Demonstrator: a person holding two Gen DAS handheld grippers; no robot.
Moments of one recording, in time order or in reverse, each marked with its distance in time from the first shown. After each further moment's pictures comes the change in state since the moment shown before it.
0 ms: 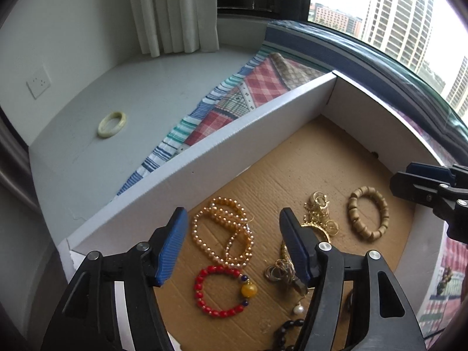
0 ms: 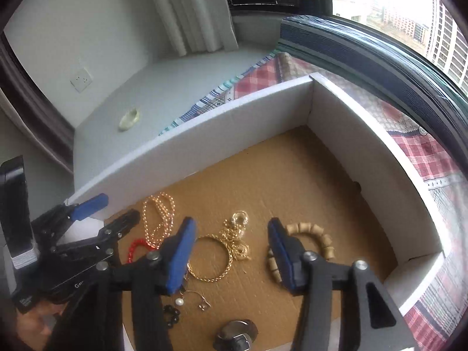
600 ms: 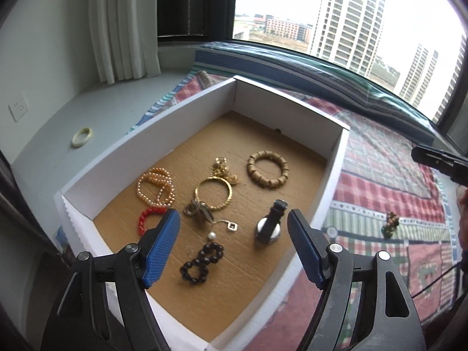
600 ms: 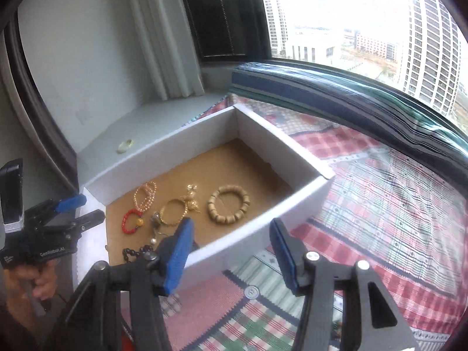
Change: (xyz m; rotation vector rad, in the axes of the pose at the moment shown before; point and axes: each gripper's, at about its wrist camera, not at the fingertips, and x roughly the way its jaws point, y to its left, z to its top) left arm -0.121 -0.070 -0.085 0.139 -0.080 -0.230; right arm -0.168 -0.082 -0.134 0.078 -0.243 -0.107
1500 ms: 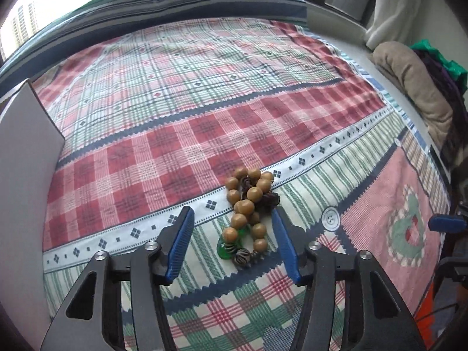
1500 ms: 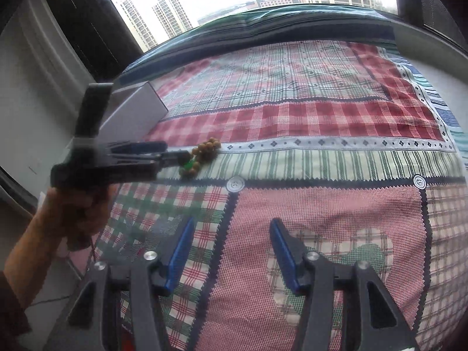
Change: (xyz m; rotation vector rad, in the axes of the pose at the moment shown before) left arm 0.186 -0.320 -0.044 0.589 0.261 -0.477; right arm -0.101 -0.169 -0.260 0.445 0.002 -0.162
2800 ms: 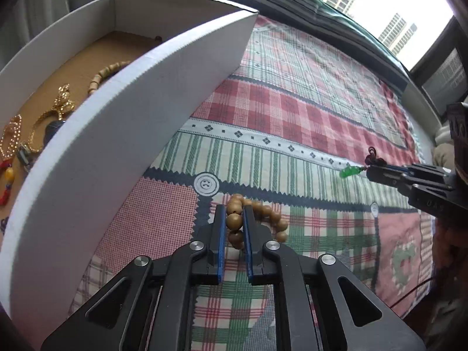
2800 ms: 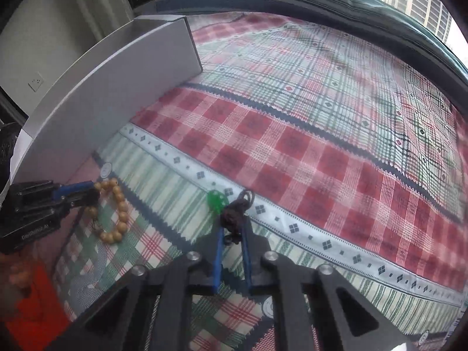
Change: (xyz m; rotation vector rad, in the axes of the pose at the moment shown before) left arm -0.122 0.085 -0.103 -0.597 -0.037 0.207; right arm 0.140 0.074 0.099 -0.372 0.277 0.015
